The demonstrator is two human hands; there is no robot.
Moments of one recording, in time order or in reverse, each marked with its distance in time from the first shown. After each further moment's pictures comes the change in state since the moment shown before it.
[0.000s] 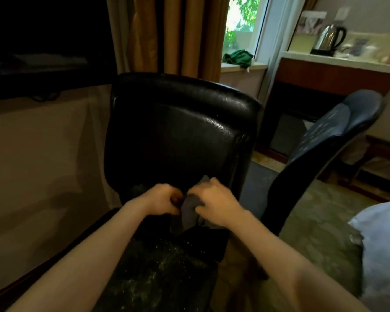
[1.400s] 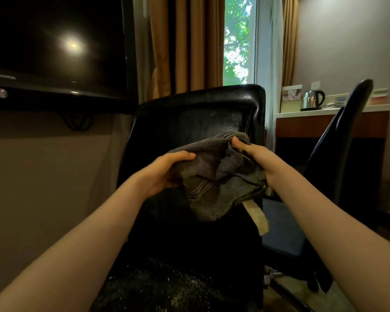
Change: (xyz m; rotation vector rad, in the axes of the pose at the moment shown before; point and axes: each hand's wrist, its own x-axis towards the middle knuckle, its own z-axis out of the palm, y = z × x) left_hand -0.029 -0.010 0.055 -0.979 0.416 0.190; right_hand -0.028 0.030 0.040 1.515 0.450 0.238
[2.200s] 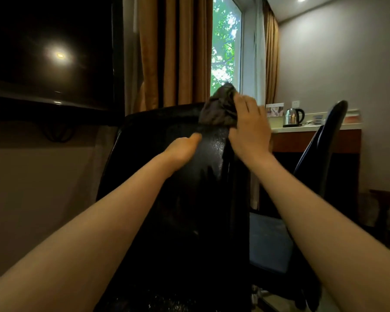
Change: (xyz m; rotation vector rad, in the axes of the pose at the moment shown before) left_hand 0.024 0.059 0.053 0.478 0.167 0.211; right_hand 0.023 -0.054 0.009 -1.199 0.747 -0.905
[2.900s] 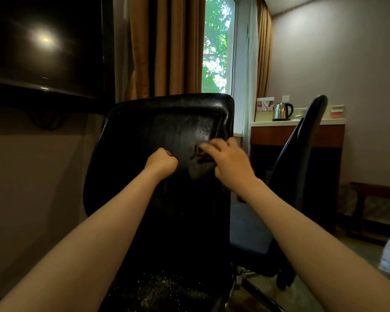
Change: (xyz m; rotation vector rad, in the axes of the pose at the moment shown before) left_hand -0.003 -0.054 0.019 0.215 0.182 -0.106; right_hand -0.078 0.021 0.002 -0.124 -0.334 -0.367
